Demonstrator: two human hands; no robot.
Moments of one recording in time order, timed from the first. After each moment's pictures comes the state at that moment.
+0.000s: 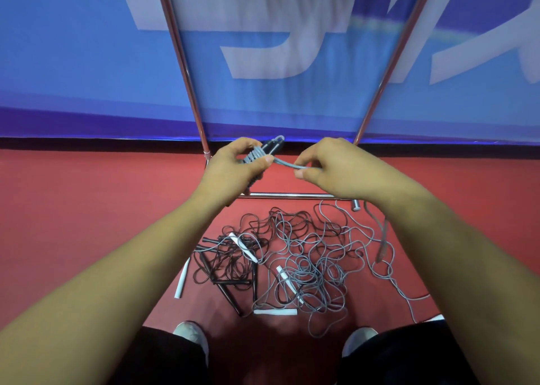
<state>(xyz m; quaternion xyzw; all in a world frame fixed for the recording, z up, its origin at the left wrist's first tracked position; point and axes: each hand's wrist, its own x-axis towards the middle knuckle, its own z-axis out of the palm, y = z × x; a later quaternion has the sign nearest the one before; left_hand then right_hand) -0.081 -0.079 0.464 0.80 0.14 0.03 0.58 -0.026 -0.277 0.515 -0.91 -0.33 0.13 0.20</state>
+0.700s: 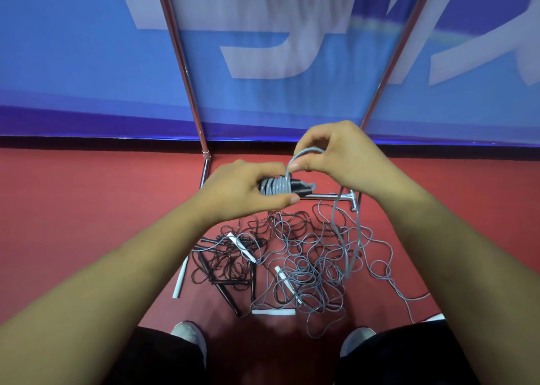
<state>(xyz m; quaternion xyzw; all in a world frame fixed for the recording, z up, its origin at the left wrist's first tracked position) -0.097 -0.082 0.474 0.95 -0.11 -0.02 0.30 -0.024 -0.278 0.516 -0.85 -0.28 0.11 0.43</state>
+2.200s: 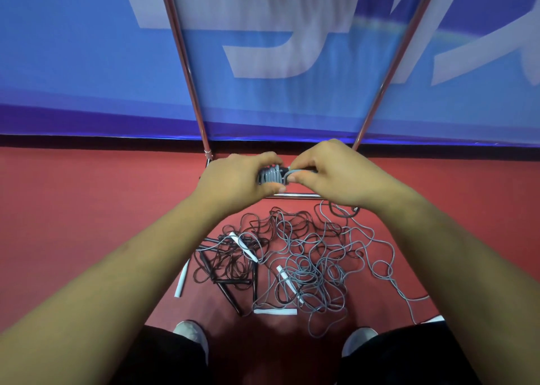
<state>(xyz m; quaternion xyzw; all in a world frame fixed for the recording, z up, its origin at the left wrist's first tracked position) -0.089 -0.079 0.476 0.99 -0.03 0.01 0.16 -0.035 -0.271 0.511 -0.88 -0.40 0.10 0.24</state>
